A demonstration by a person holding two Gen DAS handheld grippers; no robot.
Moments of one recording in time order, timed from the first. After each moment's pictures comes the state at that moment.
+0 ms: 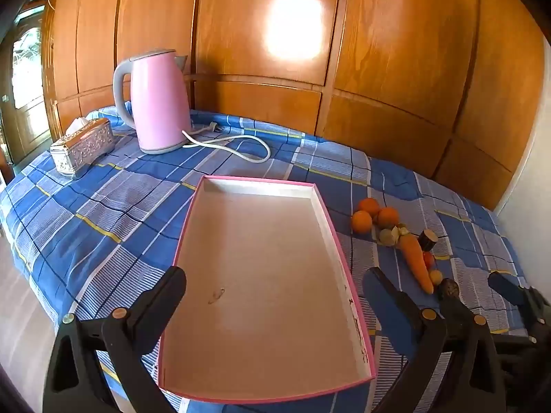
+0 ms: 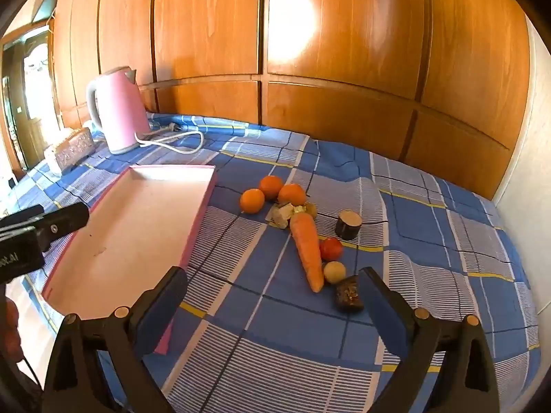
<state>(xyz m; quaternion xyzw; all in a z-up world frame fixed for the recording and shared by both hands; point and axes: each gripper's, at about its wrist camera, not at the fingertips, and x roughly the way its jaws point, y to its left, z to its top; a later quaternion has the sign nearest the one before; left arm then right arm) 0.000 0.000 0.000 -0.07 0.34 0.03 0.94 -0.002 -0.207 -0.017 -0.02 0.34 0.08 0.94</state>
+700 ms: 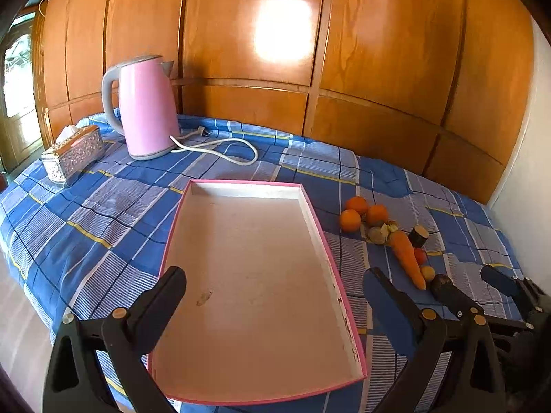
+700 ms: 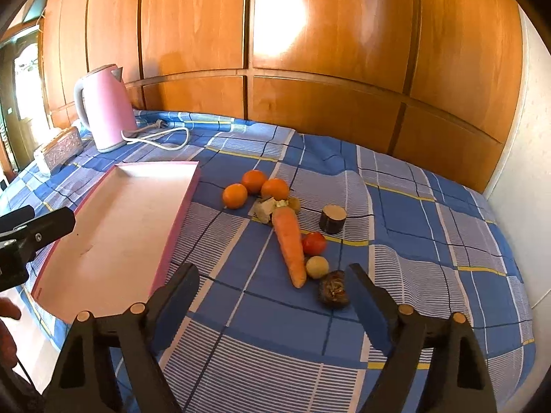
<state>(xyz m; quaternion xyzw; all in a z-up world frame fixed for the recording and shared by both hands) -0.002 -0.011 0.000 -0.05 0.33 0.01 0.94 0.003 -0.217 -0.019 -0.02 0.35 0.05 0.93</state>
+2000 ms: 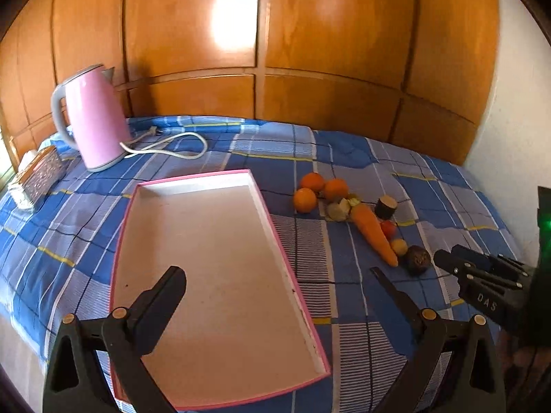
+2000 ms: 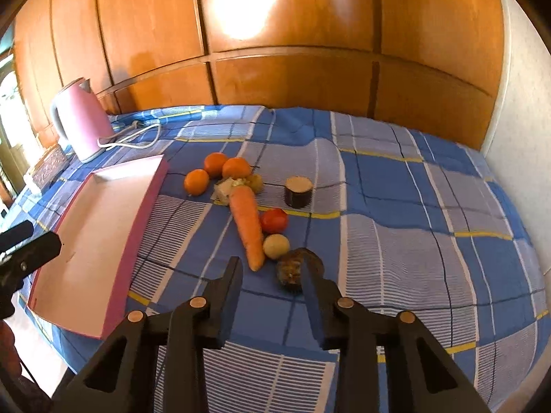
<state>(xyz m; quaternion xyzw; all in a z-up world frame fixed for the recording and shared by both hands) 0.015 -0.058 -0.005 0.00 0.37 -0.07 0.92 0.017 -0.278 -0.042 0.05 0.40 0.04 0.92</state>
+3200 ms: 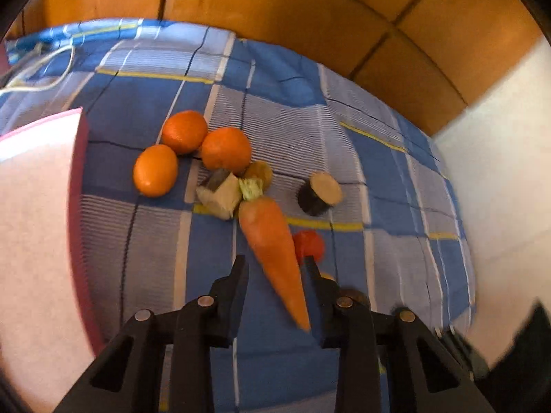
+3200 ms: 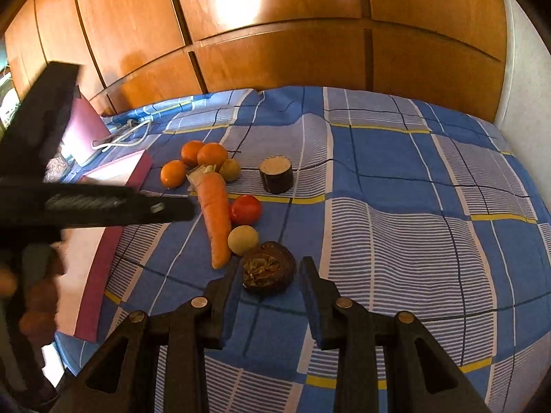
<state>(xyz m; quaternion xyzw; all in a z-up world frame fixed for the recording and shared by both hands) 0.160 -0.173 -0.073 -0.10 0.55 -0.17 0.81 0.039 -0.313 -0.070 0.09 0.41 0.07 0.91</state>
